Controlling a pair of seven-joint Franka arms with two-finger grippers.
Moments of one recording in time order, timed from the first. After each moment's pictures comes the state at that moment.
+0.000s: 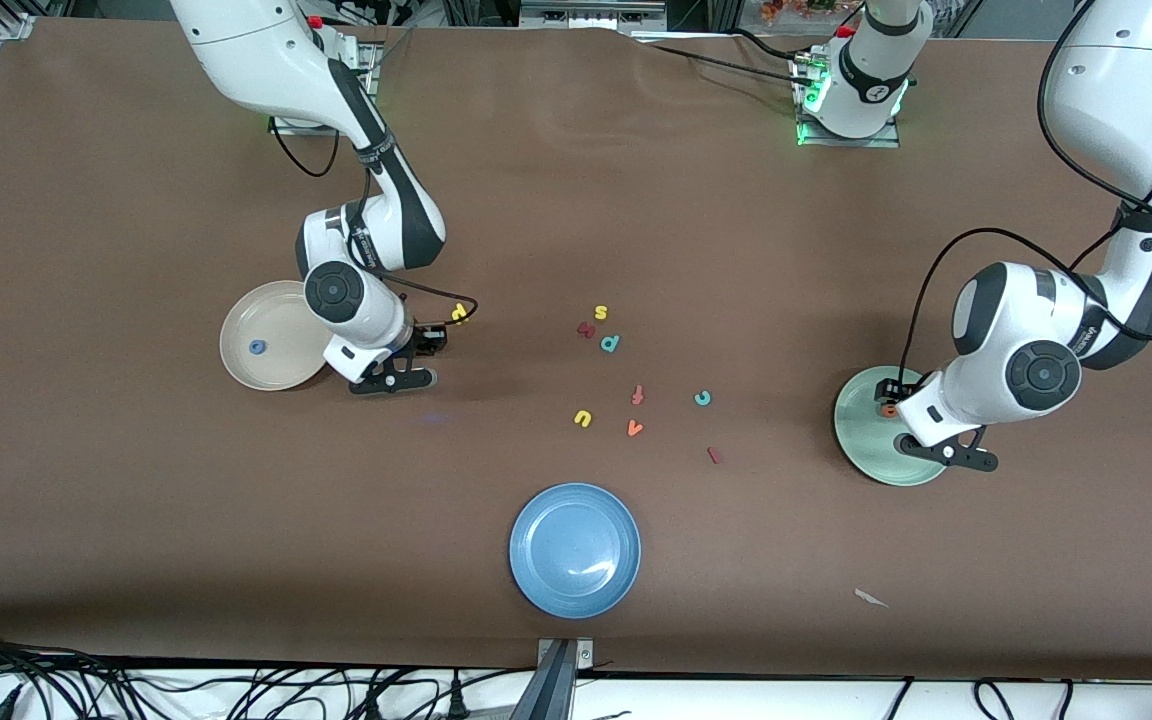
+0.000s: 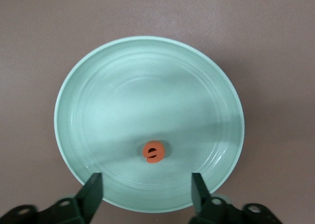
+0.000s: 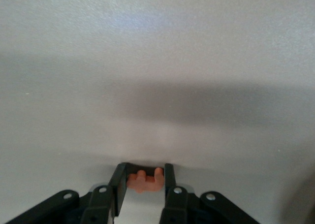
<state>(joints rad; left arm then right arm) 0.21 0.57 -0.29 -1.73 0.28 2.10 0.01 0.60 0.56 -0.17 -1.97 0.23 2.41 0.15</state>
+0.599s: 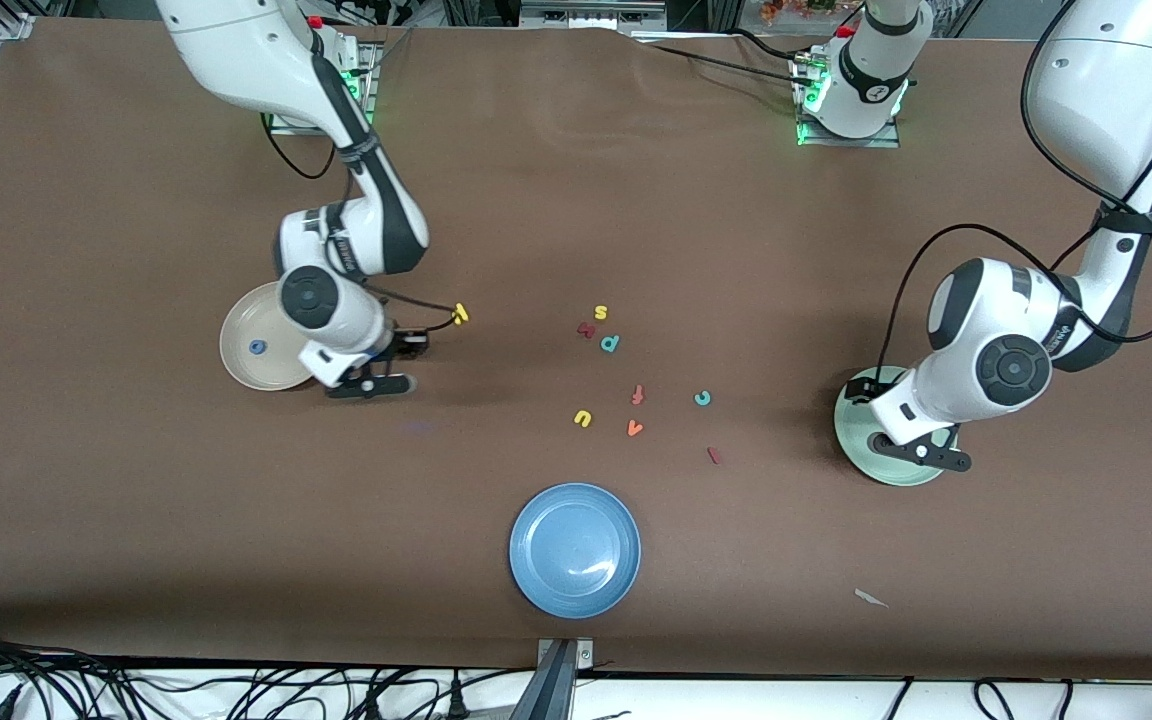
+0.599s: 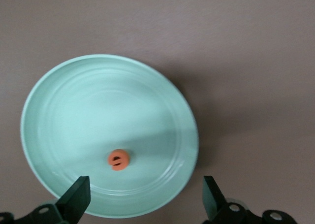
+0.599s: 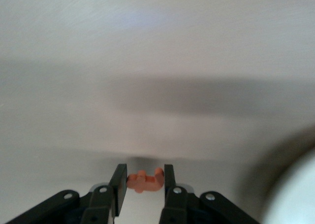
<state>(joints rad) 0.19 0.57 -0.35 -1.73 0.28 2.10 -0.07 0.60 0.52 -0.26 -1.95 0.23 2.31 0.14</state>
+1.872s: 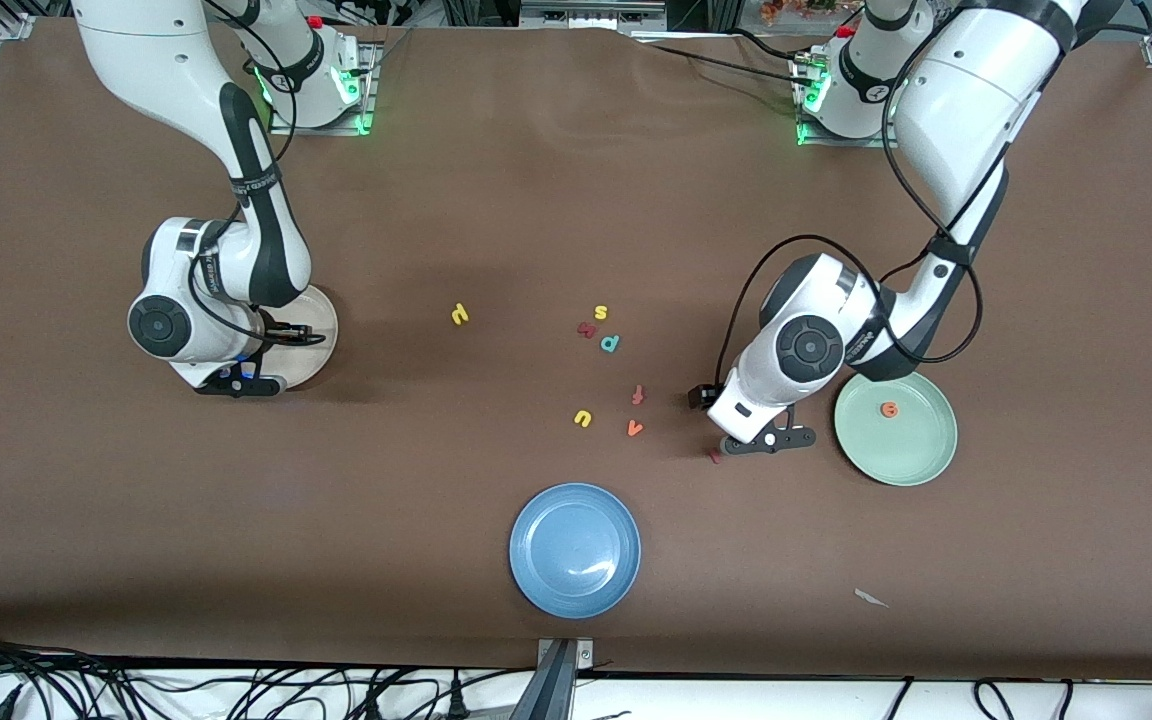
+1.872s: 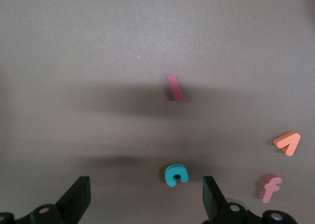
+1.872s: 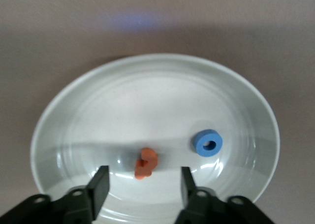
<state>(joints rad) -0.09 0.73 -0.38 -1.60 0.21 2.20 -0.67 0.58 0.52 -0.50 -2.02 0.23 2.16 -0.05</state>
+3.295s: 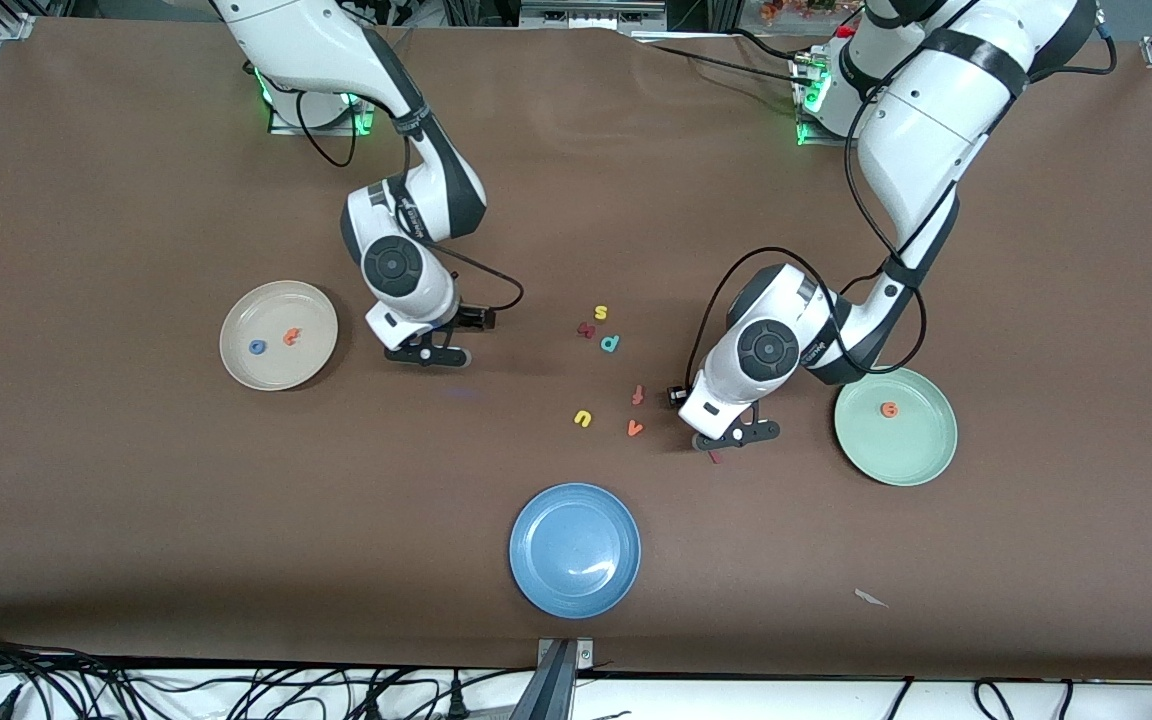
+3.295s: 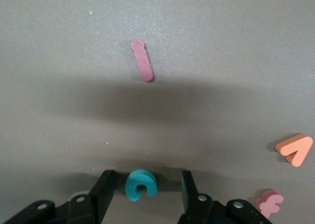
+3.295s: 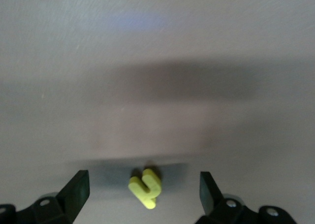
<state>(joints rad) -0.14 0.81 -0.37 -1.61 0.22 2.30 -0.77 0.70 0.55 -0.13 -1.97 0.23 2.36 0.47</state>
